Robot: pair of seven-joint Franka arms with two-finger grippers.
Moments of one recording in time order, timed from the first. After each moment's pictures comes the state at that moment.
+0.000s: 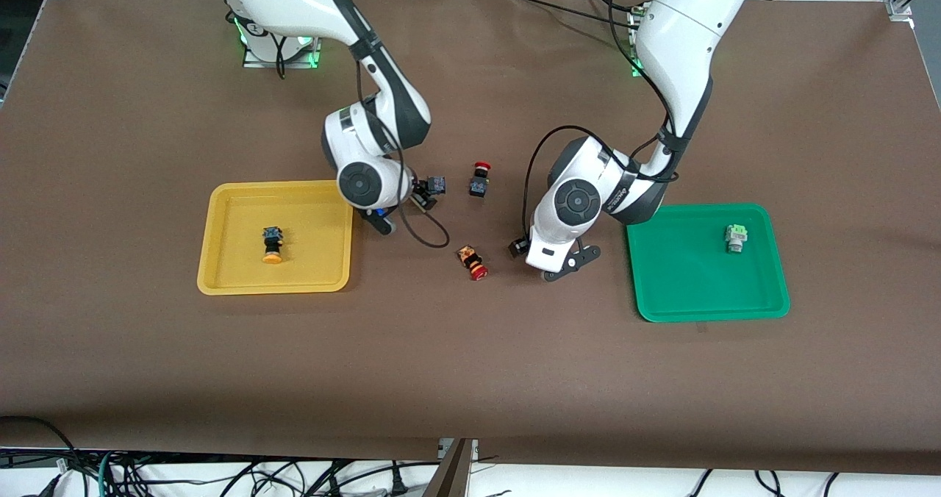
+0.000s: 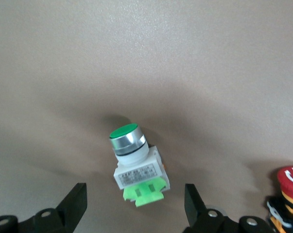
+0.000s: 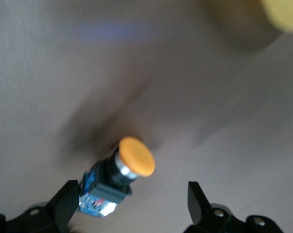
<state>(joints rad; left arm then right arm) -0.45 0.74 -0.12 -1.61 -0.07 2.28 -1.02 0.73 0.61 -0.09 -1.79 0.44 2.09 1.18</state>
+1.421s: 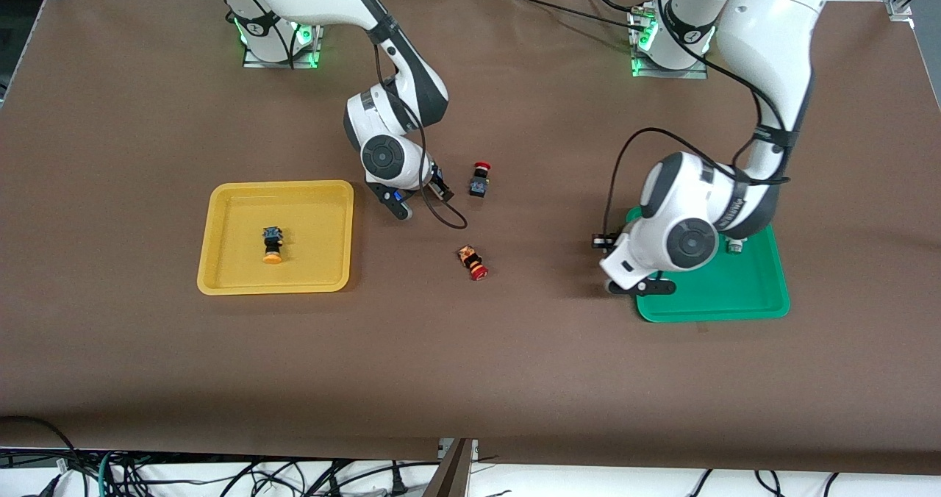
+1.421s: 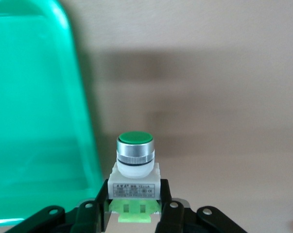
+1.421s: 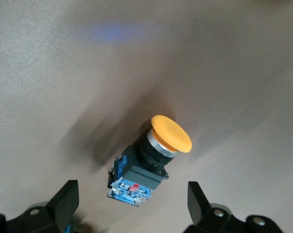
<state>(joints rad) -0.18 0.62 -0.11 -1.61 -0.07 1.92 -0.20 0.77 0.59 -0.07 -1.84 0.44 2.21 1.24</state>
